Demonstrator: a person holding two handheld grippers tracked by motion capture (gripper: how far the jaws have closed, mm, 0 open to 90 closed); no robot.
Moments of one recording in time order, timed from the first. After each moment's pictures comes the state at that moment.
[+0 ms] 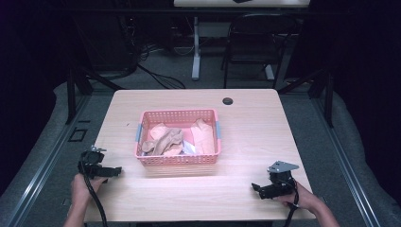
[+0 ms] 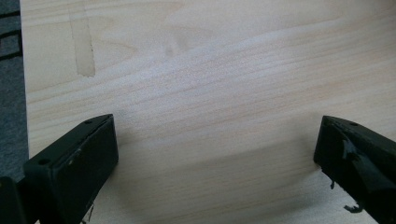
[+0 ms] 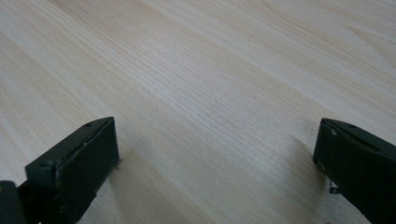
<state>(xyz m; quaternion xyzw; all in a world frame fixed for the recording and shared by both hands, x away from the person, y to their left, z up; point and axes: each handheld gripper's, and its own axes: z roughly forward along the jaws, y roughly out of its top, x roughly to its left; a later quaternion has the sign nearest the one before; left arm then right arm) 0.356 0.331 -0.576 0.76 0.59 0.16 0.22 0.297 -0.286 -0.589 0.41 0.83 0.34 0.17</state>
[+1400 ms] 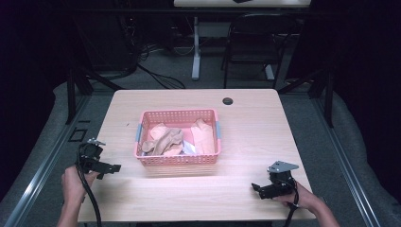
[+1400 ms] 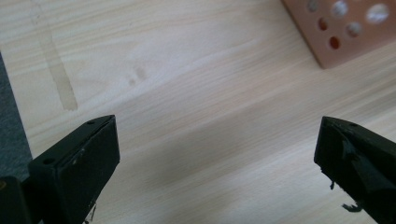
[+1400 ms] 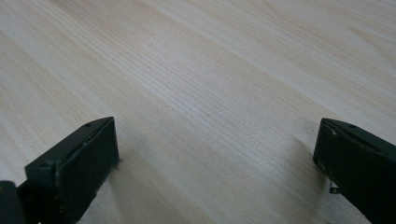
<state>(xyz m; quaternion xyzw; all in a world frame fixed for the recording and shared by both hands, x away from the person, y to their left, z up) 0.359 0.328 -0.531 0.81 0.54 0.10 0.23 0.297 -0.286 -0.589 0.41 0.83 0.34 0.17</state>
